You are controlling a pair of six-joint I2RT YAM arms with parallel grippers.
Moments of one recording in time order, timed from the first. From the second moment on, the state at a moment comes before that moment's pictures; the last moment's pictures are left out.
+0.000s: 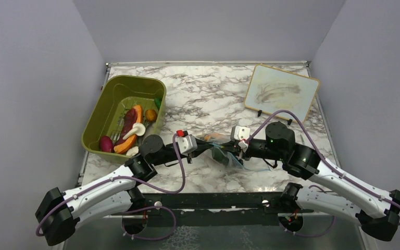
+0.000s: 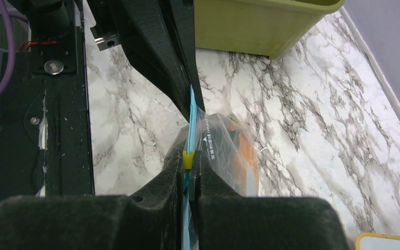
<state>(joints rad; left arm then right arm) -0.89 0.84 0.45 0.45 0.40 0.12 0.94 0.81 0.80 -0.29 -0.30 -0.38</state>
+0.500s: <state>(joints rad) -0.87 0.80 0.54 0.28 0.54 0.27 0.94 0.83 0.82 -0.35 -0.38 -0.40</state>
